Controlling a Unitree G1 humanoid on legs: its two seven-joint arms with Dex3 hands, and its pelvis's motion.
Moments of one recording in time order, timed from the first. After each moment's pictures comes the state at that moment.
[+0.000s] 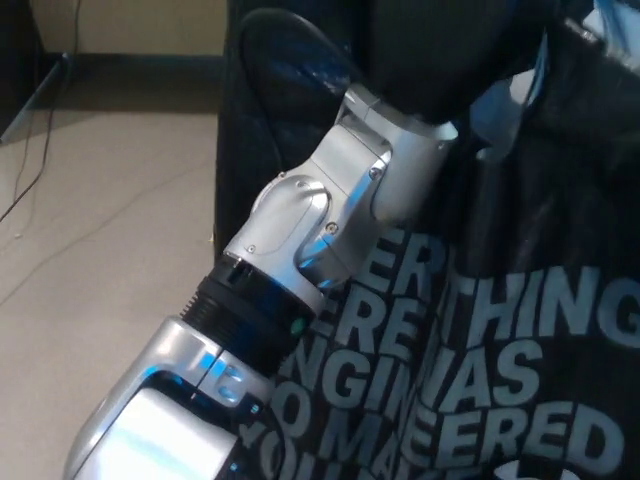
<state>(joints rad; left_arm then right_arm) -1.16 0.03 -0.33 0.46 0.96 -0.32 0.71 -0.08 -0.47 0.17 1.09 -0.31 -0.38 0.03</state>
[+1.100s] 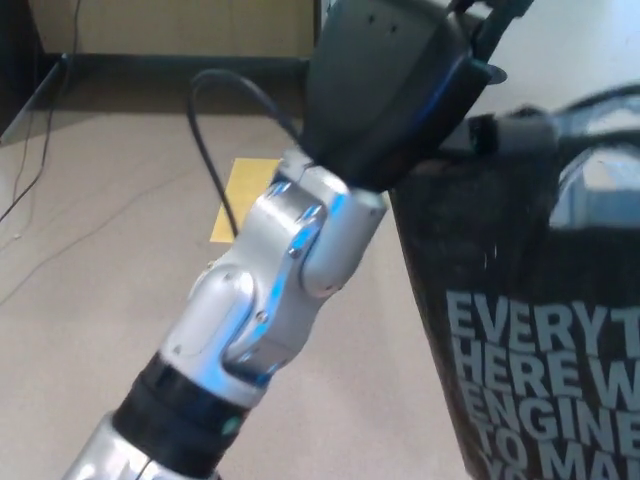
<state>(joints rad) -0.83 0.13 -0.34 -0.02 0.91 -0.15 0.26 -0.06 -0.47 0.19 1.09 -0.31 -0.37 0.03</state>
